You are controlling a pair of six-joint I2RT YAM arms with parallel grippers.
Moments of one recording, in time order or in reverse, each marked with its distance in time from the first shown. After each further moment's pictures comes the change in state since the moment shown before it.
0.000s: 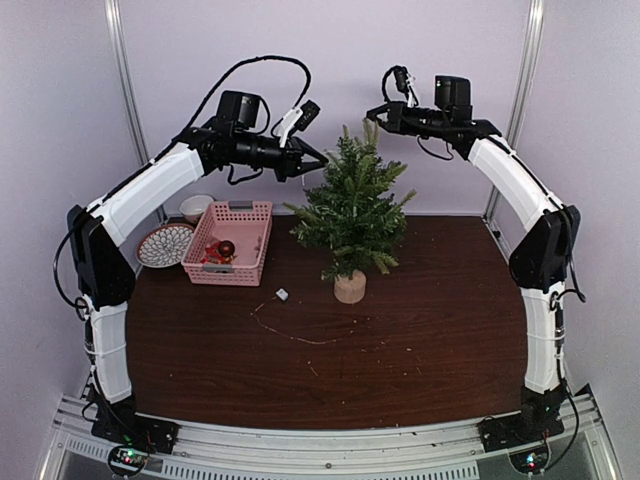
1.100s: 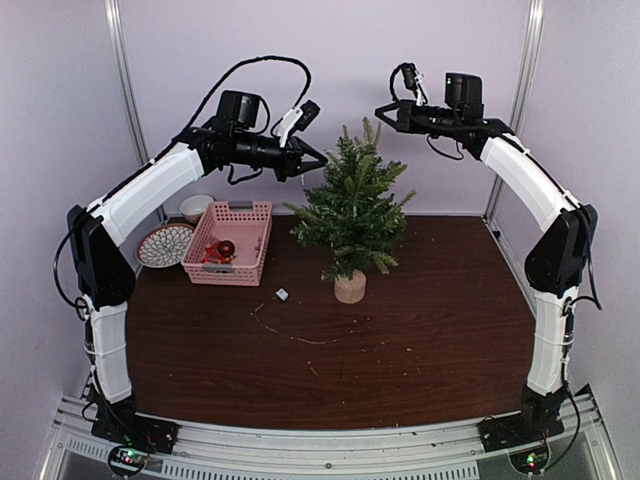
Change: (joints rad) left arm 0.000 0.000 0.002 -0.001 -0.019 0.005; right arm -0.016 -0.122 -0.142 0.033 -0.008 -0.038
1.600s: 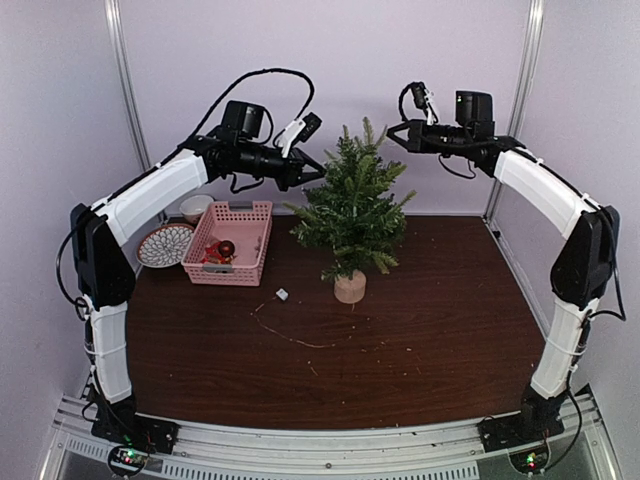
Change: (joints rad) left arm 0.000 0.000 -0.071 0.028 -0.037 -0.018; right arm -0.022 -0.192 -0.372 0.102 0.002 -0.029
